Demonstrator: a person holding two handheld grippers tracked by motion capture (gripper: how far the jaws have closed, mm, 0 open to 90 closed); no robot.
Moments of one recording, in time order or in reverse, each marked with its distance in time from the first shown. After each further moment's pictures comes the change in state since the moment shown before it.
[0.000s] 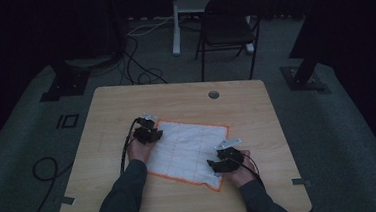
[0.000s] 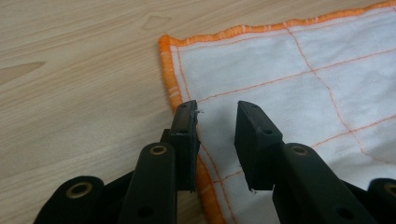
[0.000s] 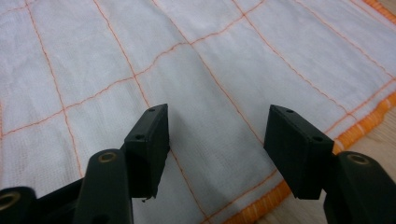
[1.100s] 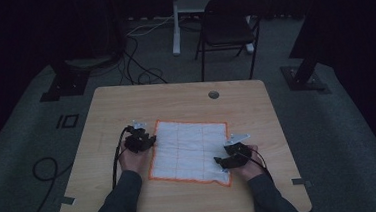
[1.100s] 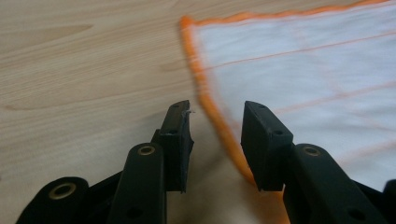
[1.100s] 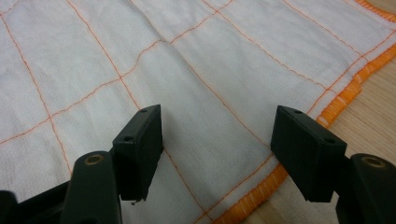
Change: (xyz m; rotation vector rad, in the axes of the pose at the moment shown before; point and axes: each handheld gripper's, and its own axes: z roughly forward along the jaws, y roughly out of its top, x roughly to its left) left arm 0.000 -0.035 -0.037 -0.091 0.001 -0.055; right arm -0.033 -0.006 -0.004 -0.006 0.033 -0.034
